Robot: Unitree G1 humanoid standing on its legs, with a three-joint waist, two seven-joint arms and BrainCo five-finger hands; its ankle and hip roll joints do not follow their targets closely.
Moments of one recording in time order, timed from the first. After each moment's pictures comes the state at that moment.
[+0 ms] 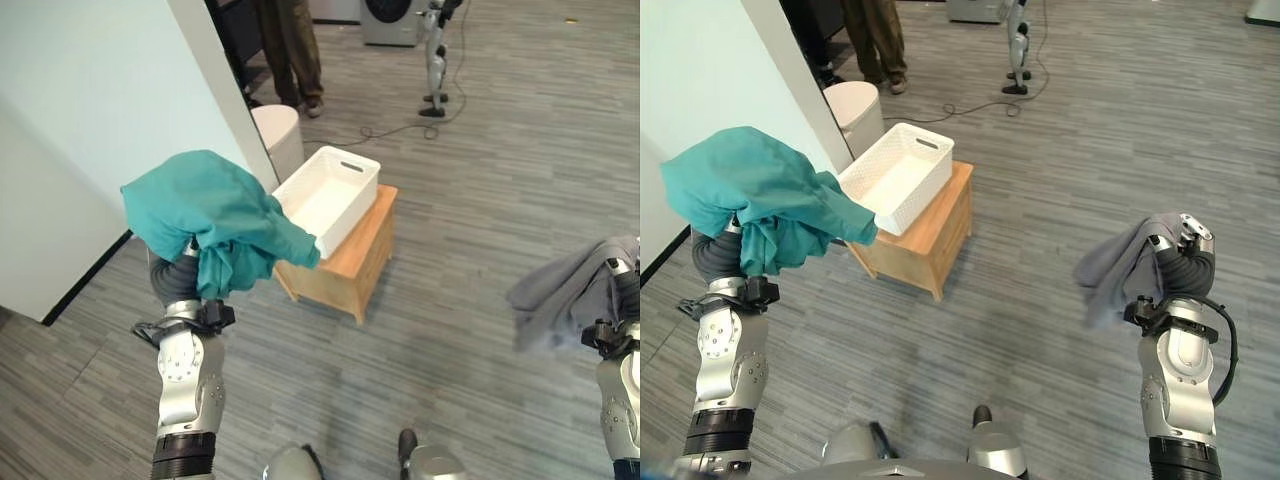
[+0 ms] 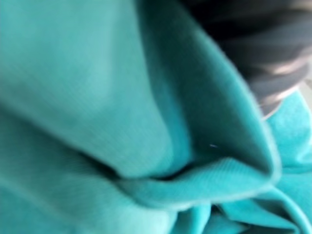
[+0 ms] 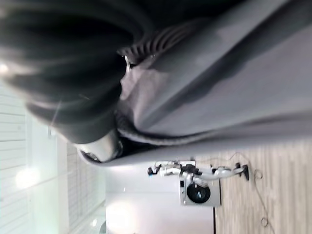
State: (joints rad) left arm -0.05 0.29 0.19 0.01 -0.50 -0.30 0.19; right arm 0.07 -0.46 -0.30 -0.09 0.44 -0.23 -0.17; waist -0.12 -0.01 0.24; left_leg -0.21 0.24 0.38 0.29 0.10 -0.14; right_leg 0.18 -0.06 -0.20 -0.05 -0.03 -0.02
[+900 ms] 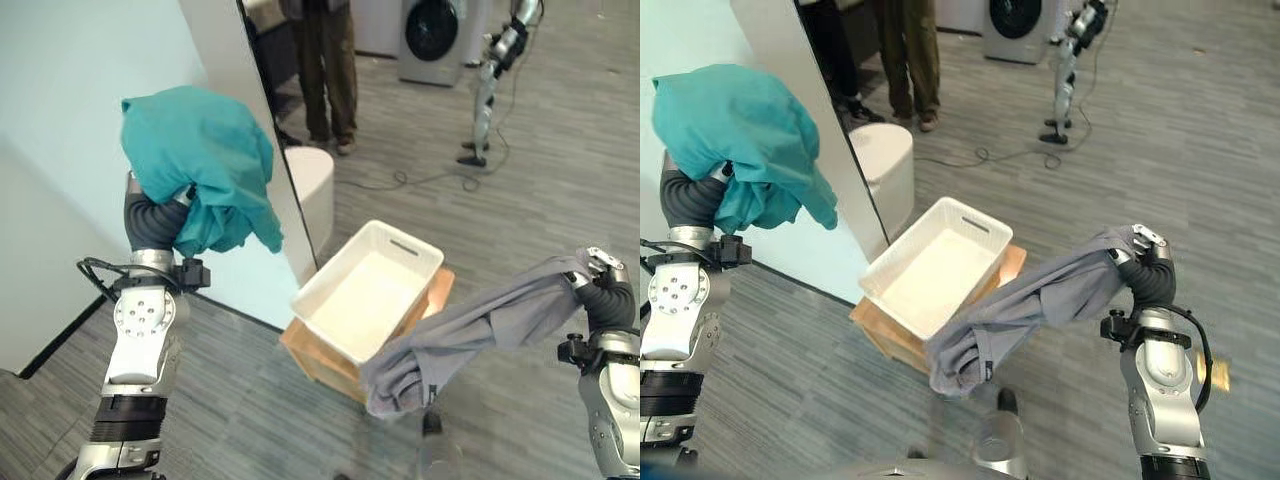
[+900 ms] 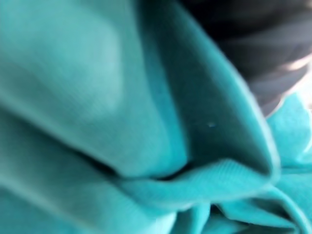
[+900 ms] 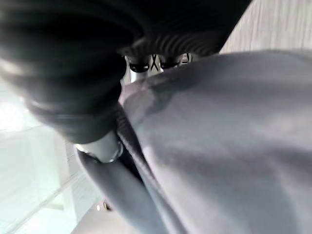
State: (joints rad) left arm -0.23 0.58 0.11 0.00 -0.37 -0.28 0.17; right arm 0.11 -0.45 -0.22 -0.13 0.39 -0.20 -0.11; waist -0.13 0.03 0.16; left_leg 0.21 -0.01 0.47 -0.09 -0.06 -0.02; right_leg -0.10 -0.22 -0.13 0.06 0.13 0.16
